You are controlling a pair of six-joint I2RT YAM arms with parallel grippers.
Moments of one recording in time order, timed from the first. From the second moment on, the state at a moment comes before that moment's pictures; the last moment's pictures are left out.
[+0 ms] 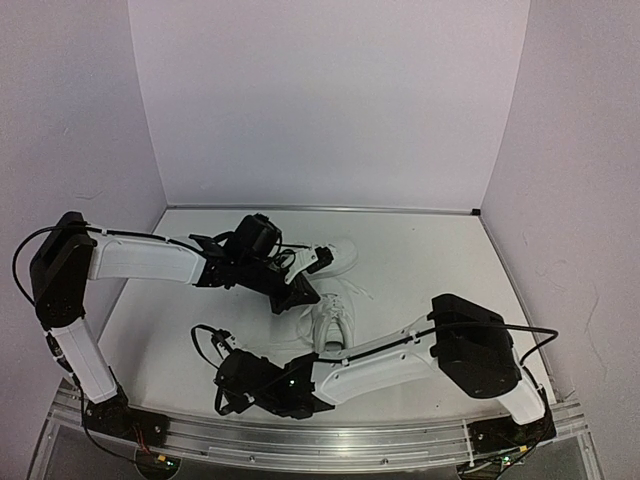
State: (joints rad) left arm -0.85 1.74 1.13 -0.11 0.42 0.30; right arm 1.46 2.31 1.62 -0.07 0.43 0.53
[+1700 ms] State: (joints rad) left arm -0.85 1.73 1.14 -0.11 0.39 0.27; right arm 1.46 1.61 1.26 -0.19 0.44 0.47
